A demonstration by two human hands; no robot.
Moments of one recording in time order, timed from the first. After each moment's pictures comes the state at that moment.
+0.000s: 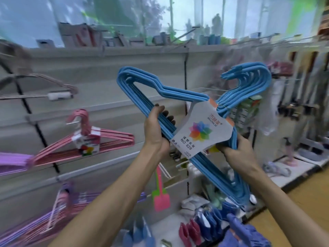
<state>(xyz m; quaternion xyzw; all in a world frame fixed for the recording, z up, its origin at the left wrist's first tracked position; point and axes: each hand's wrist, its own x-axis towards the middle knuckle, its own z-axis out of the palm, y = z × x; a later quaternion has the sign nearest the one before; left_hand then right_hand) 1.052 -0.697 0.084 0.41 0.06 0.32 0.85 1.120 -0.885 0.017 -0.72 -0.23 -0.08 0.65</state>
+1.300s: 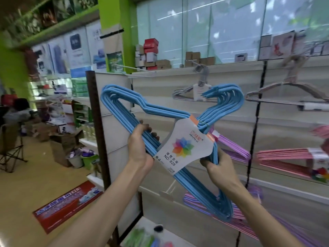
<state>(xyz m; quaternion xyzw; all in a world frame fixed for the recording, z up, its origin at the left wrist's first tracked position) 0.445 -0.349 0.089 0.31 0.20 0.71 0.59 0.641 -0.405 0.042 -0.51 -0.59 0.24 0.58</state>
